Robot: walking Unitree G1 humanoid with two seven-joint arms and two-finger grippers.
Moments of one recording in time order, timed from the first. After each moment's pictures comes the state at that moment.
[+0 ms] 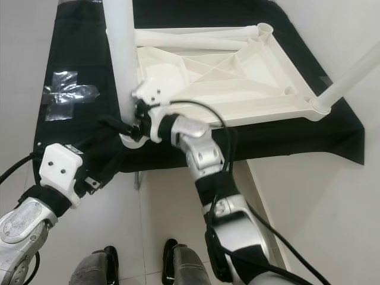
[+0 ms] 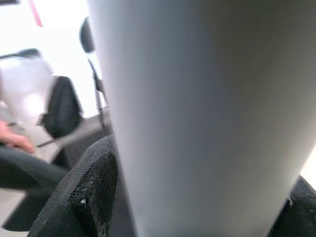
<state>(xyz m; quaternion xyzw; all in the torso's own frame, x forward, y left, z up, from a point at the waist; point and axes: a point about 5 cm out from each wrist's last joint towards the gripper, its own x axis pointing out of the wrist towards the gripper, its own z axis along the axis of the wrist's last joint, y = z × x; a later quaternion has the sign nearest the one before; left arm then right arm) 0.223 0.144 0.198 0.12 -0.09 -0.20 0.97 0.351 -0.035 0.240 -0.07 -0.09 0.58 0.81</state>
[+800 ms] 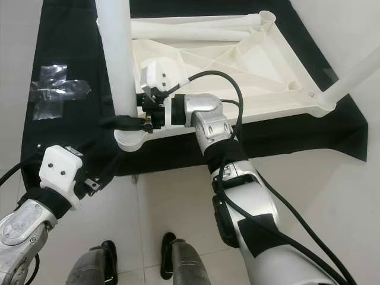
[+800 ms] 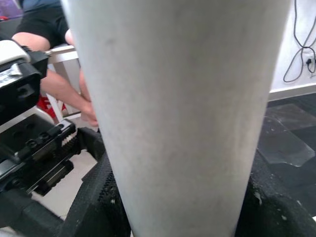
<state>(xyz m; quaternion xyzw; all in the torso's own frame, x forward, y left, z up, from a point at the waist) 0.221 0.145 0.196 0.12 -0.09 -0.20 0.97 0.363 -0.051 0.262 -0.10 -0.08 0.71 0.69</state>
